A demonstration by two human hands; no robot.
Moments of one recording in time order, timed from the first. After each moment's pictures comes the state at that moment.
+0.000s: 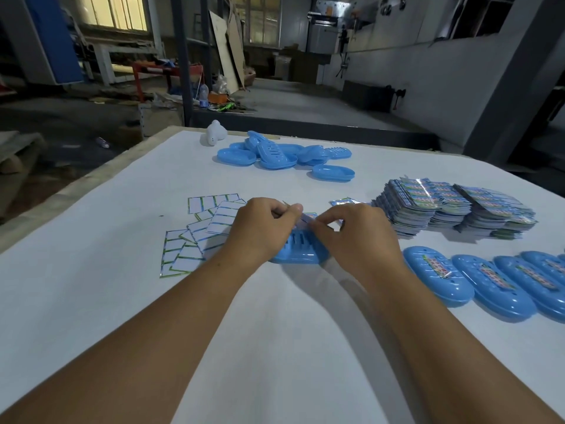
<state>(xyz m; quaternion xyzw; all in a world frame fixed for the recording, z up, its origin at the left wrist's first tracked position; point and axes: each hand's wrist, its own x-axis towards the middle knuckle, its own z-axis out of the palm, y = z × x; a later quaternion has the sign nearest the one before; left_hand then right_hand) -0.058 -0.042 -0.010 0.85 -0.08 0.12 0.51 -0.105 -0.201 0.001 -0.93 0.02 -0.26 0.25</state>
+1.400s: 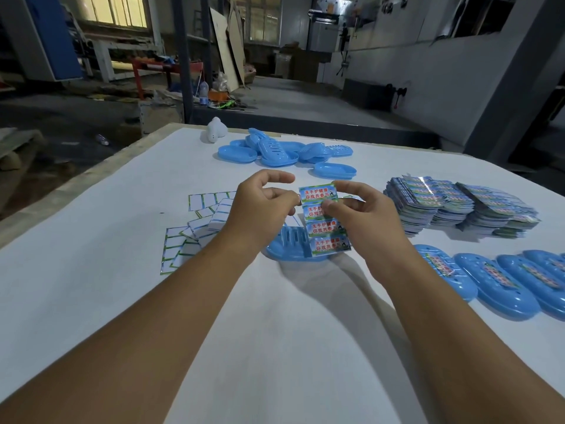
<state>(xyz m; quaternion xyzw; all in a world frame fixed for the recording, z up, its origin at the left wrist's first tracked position) -0.065 -0.039 0.014 0.73 -0.11 0.09 0.67 -0.104 -0.199 0.018 -0.70 0.04 -0.14 0.70</state>
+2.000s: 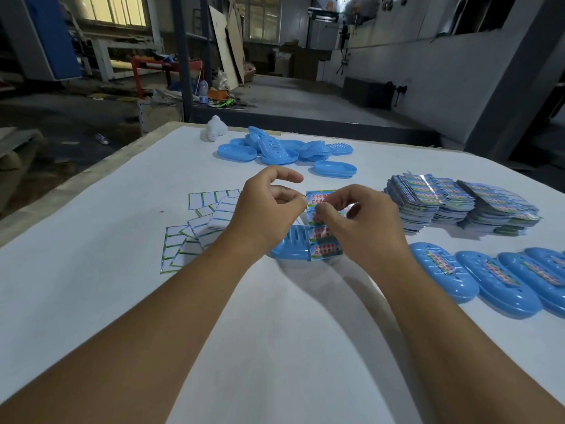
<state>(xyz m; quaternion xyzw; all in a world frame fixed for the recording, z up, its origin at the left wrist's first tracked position) -0.075 -0.040 0.013 0.76 -0.16 0.11 0.62 -0.102 -0.201 0.004 -0.87 0.01 -0.30 0.39</state>
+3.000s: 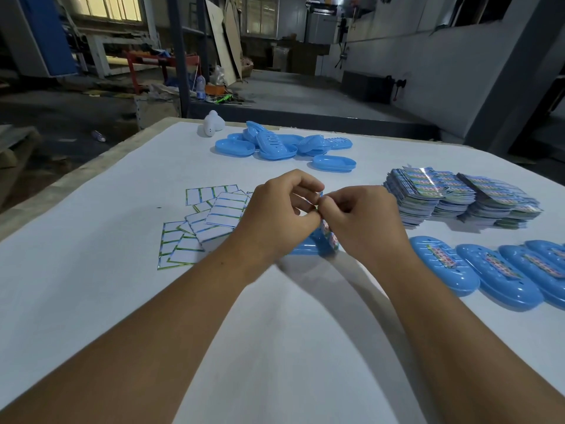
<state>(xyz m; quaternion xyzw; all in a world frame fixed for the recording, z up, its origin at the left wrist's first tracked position) -0.084 -0.049 0.005 0.78 -0.24 0.14 0.56 -0.107 -0.196 0.010 -0.89 0.00 -0.28 0.36</state>
